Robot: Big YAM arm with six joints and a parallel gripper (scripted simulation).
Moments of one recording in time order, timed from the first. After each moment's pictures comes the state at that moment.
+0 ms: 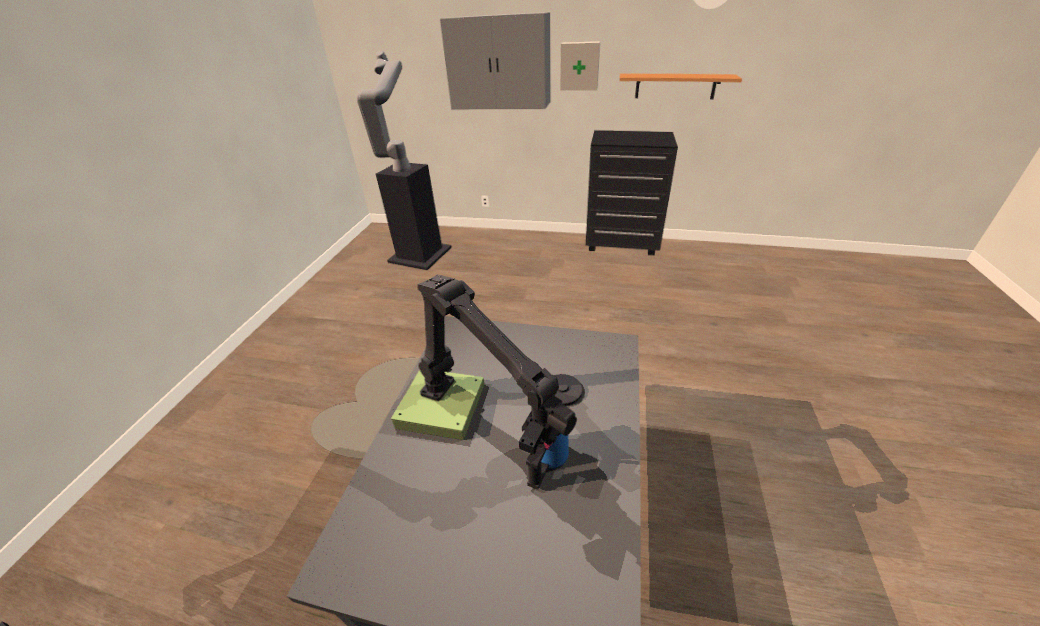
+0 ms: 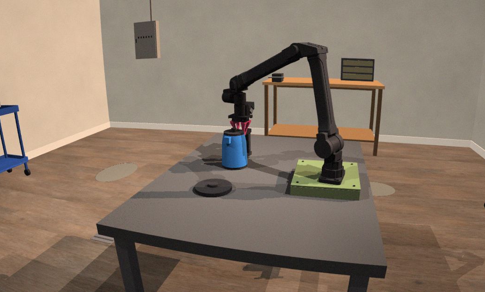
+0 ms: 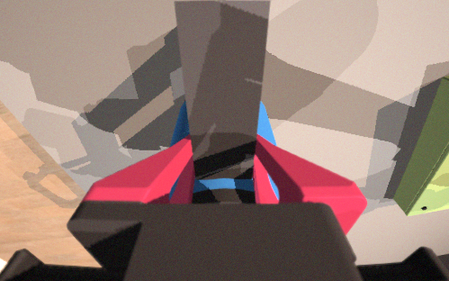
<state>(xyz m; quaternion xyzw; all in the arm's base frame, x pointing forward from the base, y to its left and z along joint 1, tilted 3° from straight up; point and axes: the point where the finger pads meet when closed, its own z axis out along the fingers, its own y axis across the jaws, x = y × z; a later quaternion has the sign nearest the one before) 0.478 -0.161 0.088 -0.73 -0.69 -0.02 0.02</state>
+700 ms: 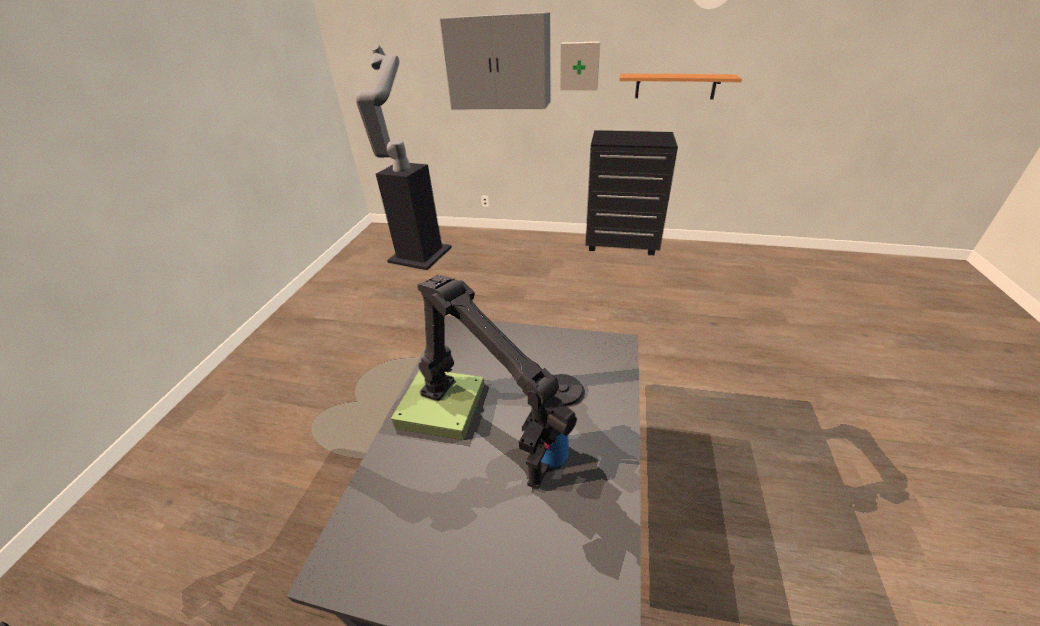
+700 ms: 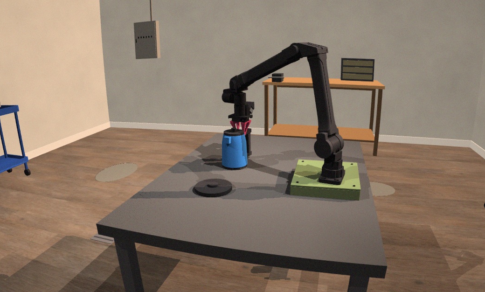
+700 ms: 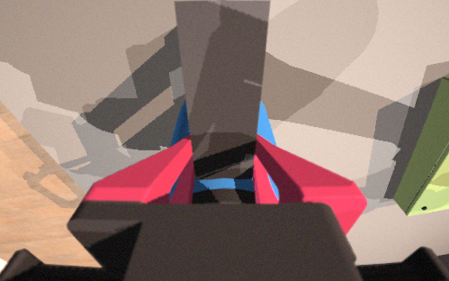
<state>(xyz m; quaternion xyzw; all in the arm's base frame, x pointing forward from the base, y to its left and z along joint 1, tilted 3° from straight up) 0.478 -0.161 0.088 -0.73 -0.69 -0.02 0.02</state>
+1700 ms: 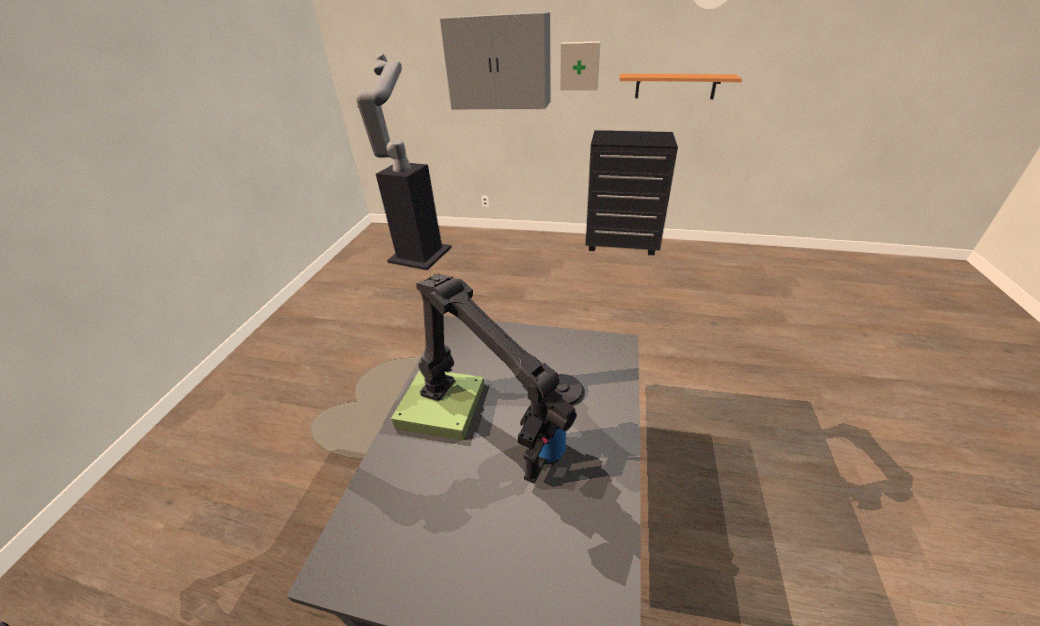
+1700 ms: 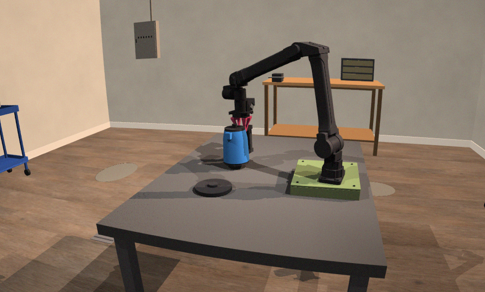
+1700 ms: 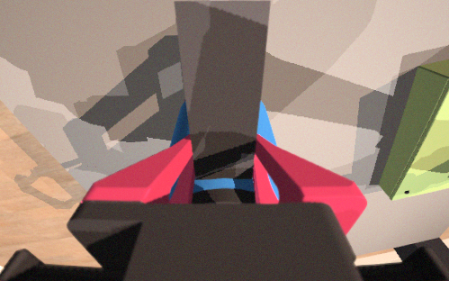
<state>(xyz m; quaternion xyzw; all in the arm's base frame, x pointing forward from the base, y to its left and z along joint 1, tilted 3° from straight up) 0.471 -0.158 0.108 -0.73 -0.69 -0.01 0.04</state>
